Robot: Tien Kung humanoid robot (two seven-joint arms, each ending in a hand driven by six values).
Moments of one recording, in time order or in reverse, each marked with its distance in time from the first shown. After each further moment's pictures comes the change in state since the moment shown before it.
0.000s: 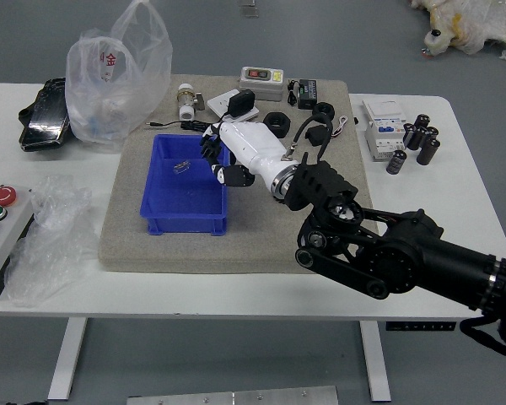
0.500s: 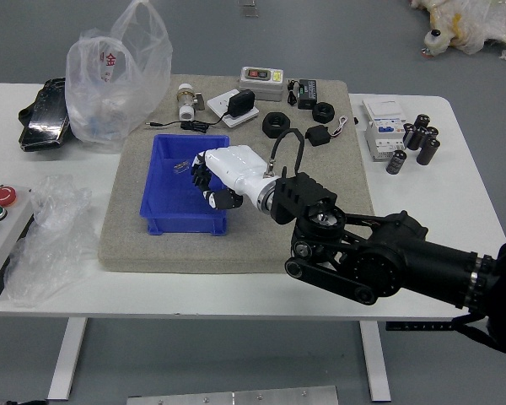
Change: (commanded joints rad) left arm -0.003 -0.001 -0.001 -0.001 0.003 -0.002 0.001; right arm 0.009 0.028 -0.052 -0.044 0.002 0.071 -0.032
